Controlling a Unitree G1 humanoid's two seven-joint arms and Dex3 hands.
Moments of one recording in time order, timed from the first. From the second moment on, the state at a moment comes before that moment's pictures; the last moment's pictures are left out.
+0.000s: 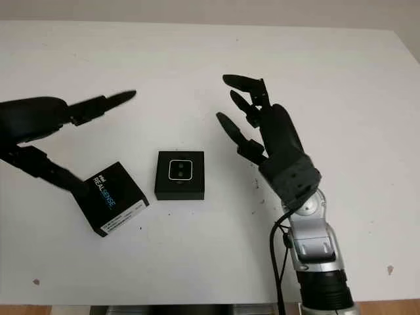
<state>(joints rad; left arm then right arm) -0.48 1.01 0.05 -0.02 -0.03 -0.17 -1.07 -0.33 -0.21 -0.02 -0.07 -0.09 0.03 0.11</state>
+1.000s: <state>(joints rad) -0.34 1.14 0.01 -0.07 0.27 -0.70 -0.88 -0.33 -0.19 -0.11 -0.12 0.10 0.18 0.14</state>
